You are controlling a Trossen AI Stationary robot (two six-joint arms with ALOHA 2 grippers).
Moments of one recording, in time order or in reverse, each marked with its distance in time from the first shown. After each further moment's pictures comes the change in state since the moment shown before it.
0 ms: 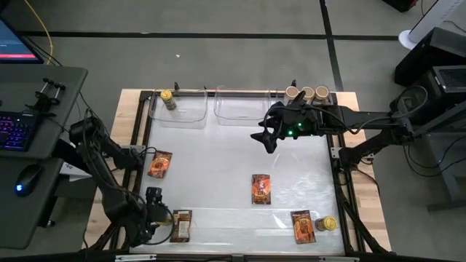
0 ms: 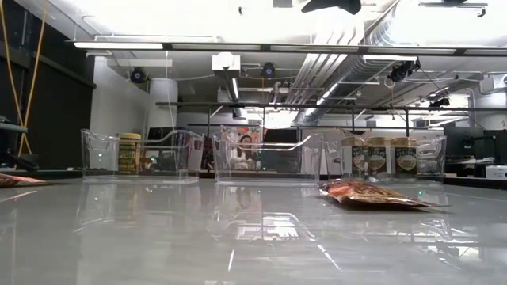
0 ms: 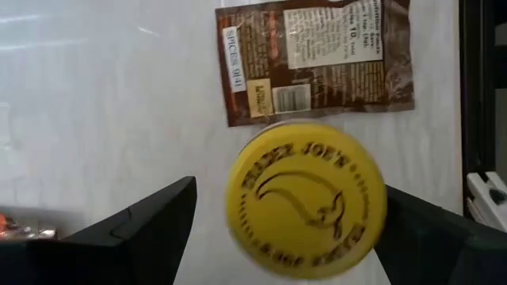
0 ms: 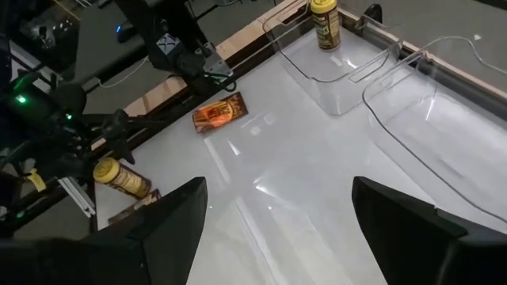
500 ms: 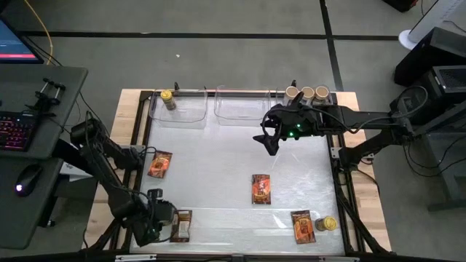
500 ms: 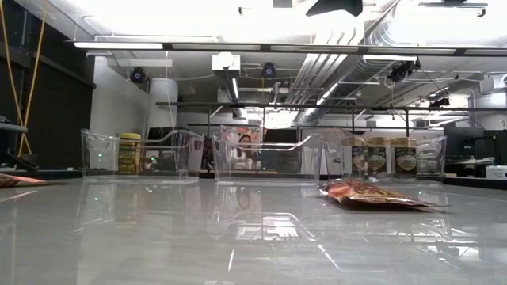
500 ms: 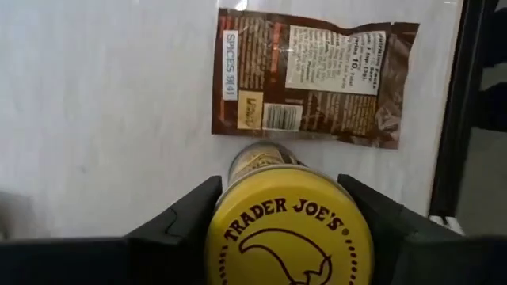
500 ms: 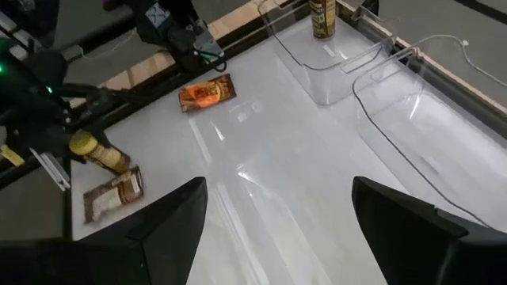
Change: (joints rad) left arm 0.063 0.024 0.000 0.059 0.053 -0.135; right arm 0.000 0.000 0.000 -0.057 0.000 -0.080
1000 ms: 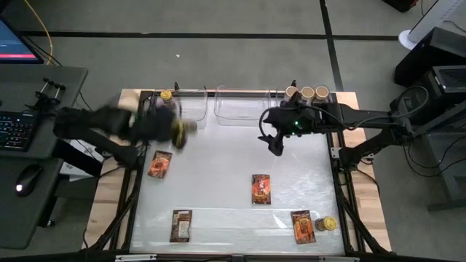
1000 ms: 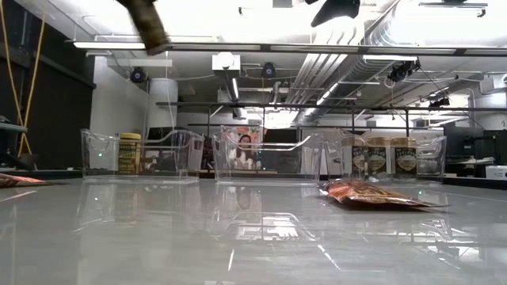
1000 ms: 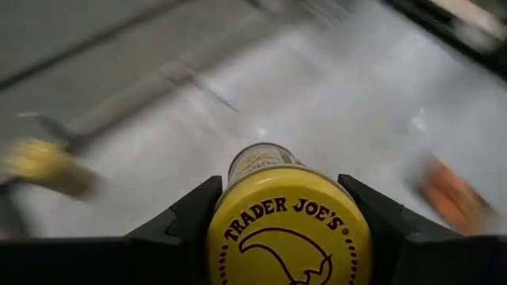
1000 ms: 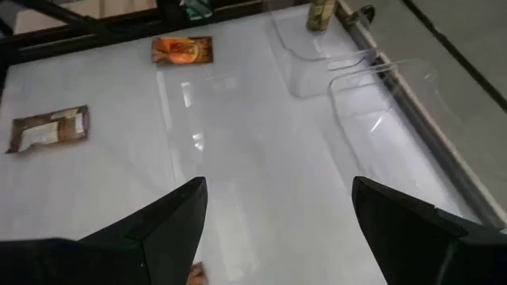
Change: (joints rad) left arm 0.835 -0.331 0.427 -0.398 -0.467 0.223; right arm -0.045 0.000 0.000 -0.081 -0.007 -0.301
